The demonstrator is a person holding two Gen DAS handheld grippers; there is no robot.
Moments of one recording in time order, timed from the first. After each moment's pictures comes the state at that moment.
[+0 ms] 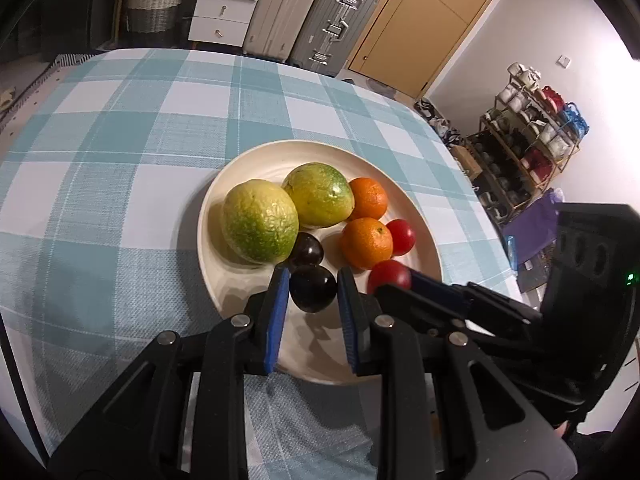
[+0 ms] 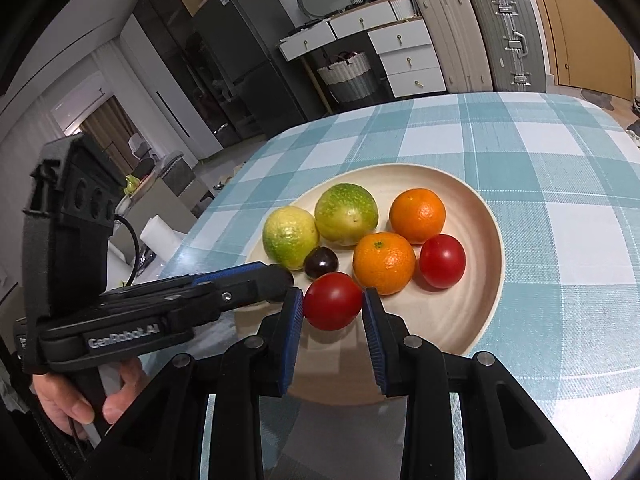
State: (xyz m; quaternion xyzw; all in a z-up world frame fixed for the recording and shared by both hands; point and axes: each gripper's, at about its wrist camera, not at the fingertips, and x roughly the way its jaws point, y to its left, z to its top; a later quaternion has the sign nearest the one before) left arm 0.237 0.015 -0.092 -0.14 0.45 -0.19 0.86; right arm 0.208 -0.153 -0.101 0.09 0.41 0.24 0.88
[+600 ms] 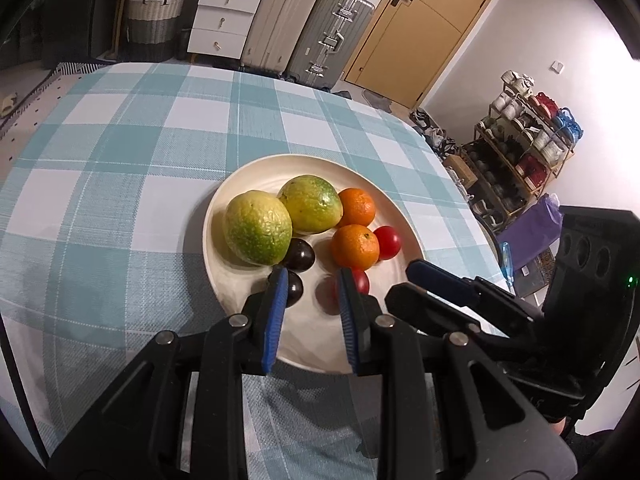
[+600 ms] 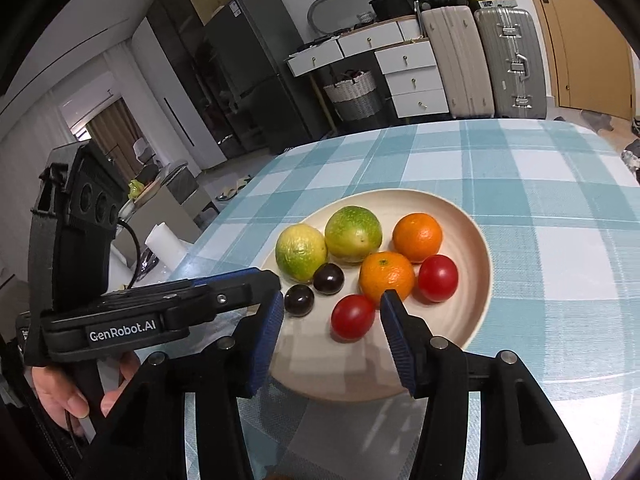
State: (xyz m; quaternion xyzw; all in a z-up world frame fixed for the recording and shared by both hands) left arm 0.219 0.020 -0.075 -0.14 0.43 -0.18 0.87; right arm 0.191 -0.157 -0.082 0.07 0.37 0.24 0.89
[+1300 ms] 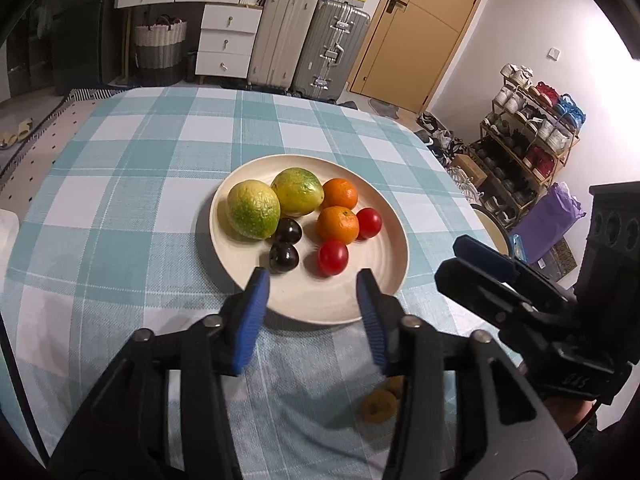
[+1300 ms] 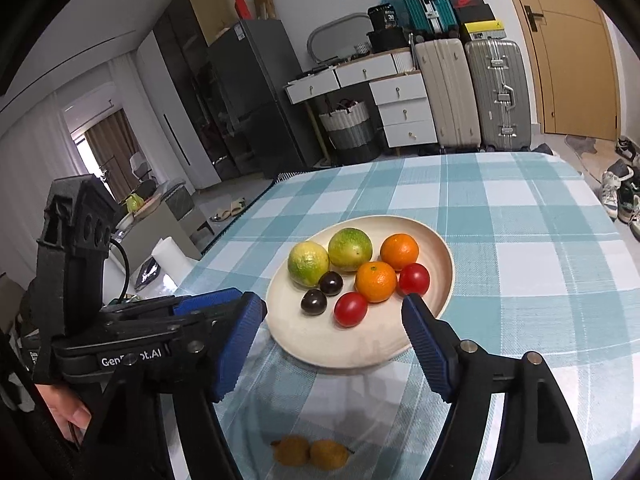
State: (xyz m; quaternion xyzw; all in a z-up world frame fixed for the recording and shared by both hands) left arm 0.157 0.010 -0.048 -0.10 0.40 -0.16 0.90; right arm 0.137 -0.172 -0.048 0.06 0.32 0.22 0.92
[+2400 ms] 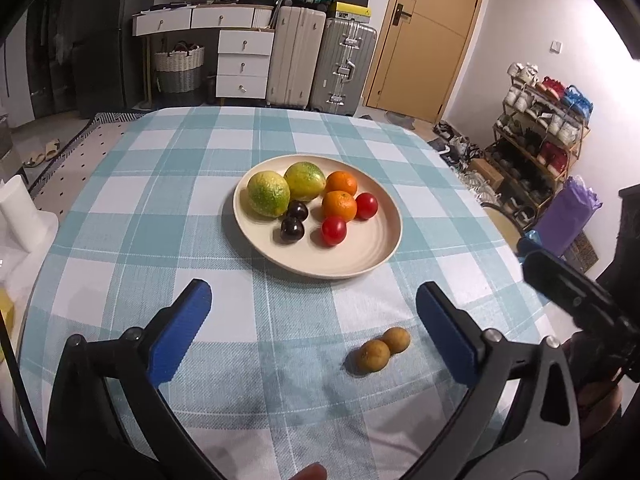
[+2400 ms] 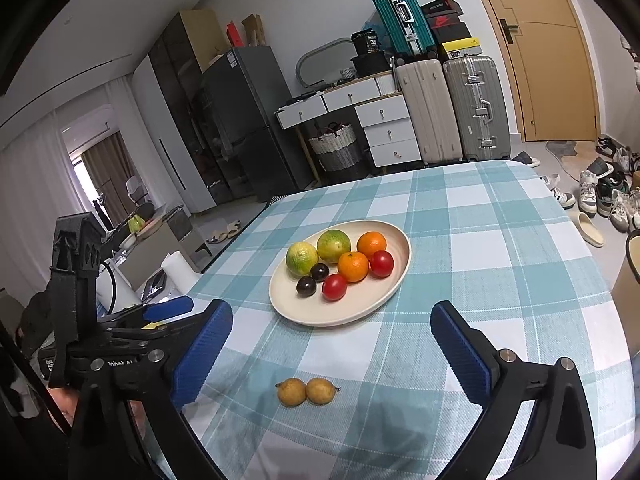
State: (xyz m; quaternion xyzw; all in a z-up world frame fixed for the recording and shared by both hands) left arm 0.082 0.005 -0.032 -0.06 0.37 -0.12 0.92; right arm 0.065 -0.217 -0.031 0.09 0.28 0.20 0.93
